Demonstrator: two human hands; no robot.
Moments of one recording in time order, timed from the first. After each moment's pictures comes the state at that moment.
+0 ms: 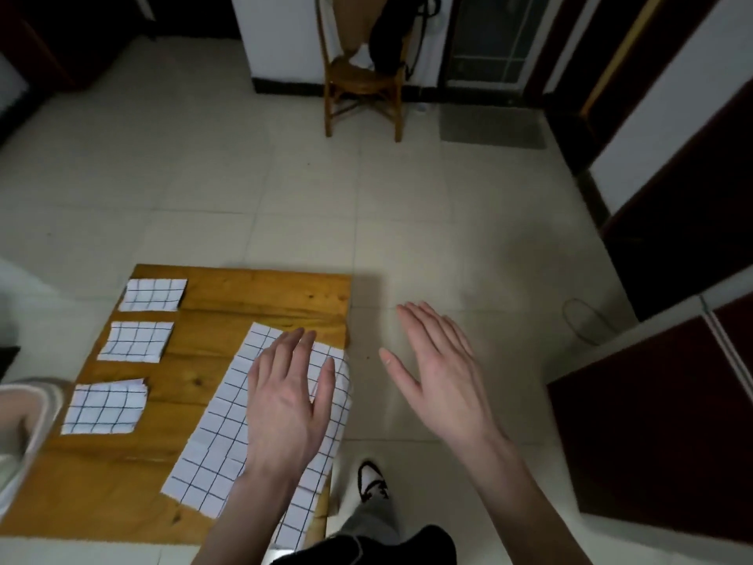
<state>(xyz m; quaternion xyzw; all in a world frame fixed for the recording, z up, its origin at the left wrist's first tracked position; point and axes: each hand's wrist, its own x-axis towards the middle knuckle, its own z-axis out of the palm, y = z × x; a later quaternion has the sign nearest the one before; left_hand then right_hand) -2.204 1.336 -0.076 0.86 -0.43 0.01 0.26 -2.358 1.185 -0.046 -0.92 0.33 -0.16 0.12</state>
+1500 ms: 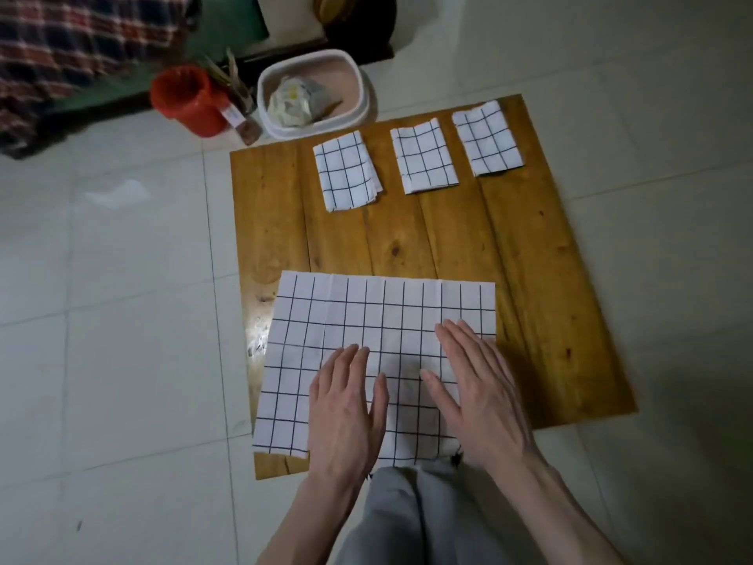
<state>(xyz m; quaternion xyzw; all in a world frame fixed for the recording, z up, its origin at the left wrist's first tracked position) -2.145 1.313 -0.323 0.95 0.23 -0.02 0.22 -2.050 1.143 -0.323 -0.93 -0.28 0.10 0.20</state>
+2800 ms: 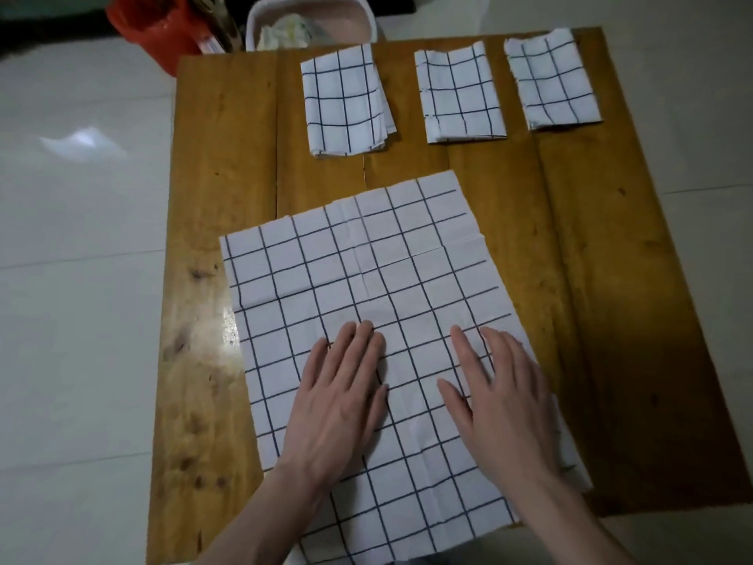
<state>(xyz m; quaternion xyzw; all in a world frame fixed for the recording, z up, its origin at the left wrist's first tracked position) -2.119 1.345 -0.523 0.99 0.07 -0.03 0.11 -2.013 1.138 -0.500 -0.96 -0.27 0.11 0.00</state>
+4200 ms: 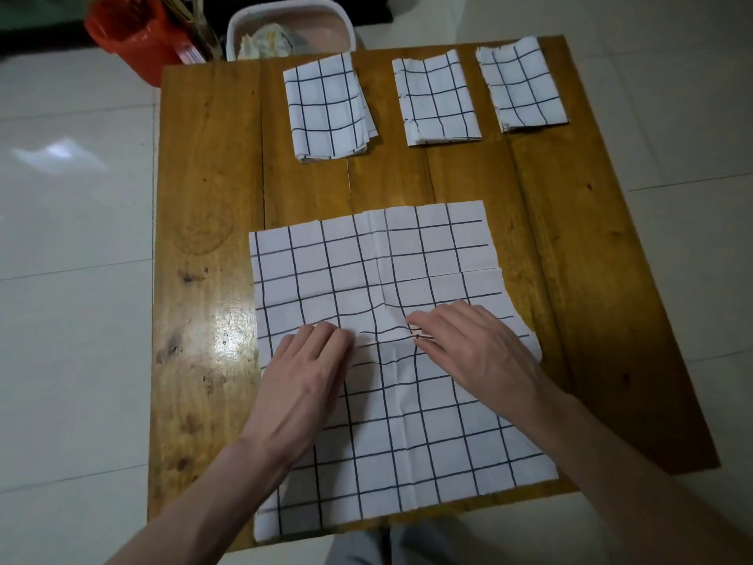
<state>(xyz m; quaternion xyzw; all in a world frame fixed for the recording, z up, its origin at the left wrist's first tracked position) -2.107 1.380 -0.476 0.97 0.04 0.03 0.23 -1.955 1.160 -0.484 -0.82 -0.54 0.01 0.18</state>
